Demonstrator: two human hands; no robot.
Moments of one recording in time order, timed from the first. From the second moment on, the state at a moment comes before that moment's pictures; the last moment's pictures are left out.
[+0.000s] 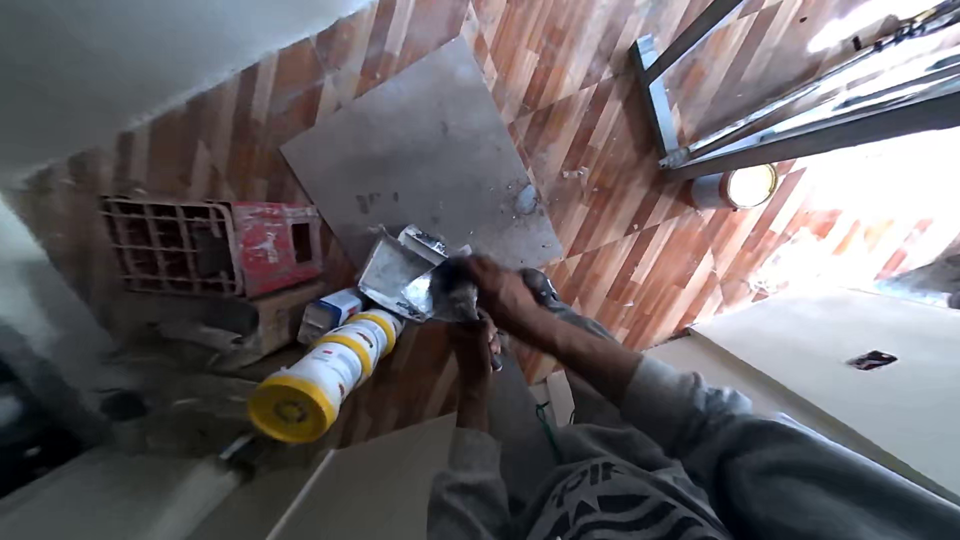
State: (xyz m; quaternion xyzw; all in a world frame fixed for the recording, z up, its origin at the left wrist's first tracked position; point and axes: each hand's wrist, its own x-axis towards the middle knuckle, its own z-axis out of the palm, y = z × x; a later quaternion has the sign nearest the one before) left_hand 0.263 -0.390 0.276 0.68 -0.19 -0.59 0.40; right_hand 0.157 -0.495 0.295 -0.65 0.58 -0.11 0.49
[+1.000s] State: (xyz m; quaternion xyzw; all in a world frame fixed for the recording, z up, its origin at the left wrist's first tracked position) left_hand 0.243 -0.389 0.283 0.70 -0.28 -0.59 0.30; right_hand 0.128 -0.468 0.307 -0.59 0.62 -0.23 0.47
